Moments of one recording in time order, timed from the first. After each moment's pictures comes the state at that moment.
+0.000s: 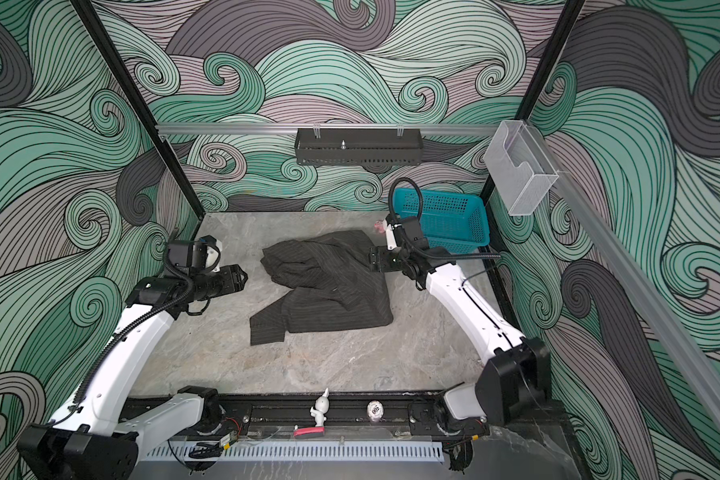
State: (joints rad) left arm -0.11 1.08 1.06 -0.87 0.10 -0.36; right arm 0.40 1.39 1.26 -0.65 -0.02 0.21
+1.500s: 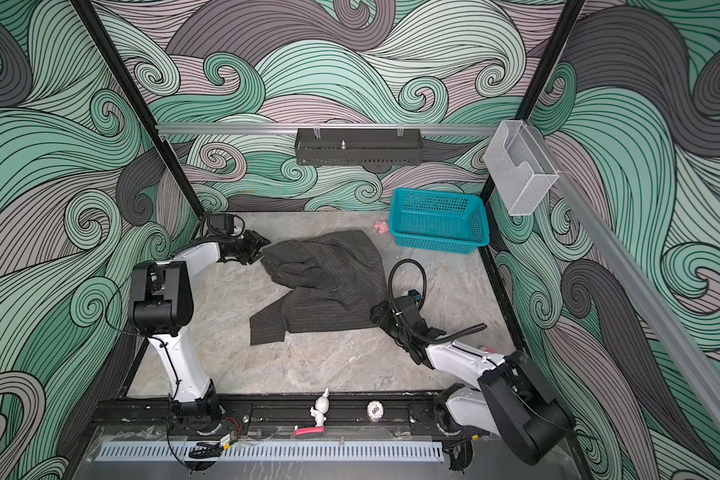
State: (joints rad) left arm 0.05 1.99 1.40 -0.29 0.47 -0.85; right arm 0.54 1.26 0.34 0.16 -0.01 1.05
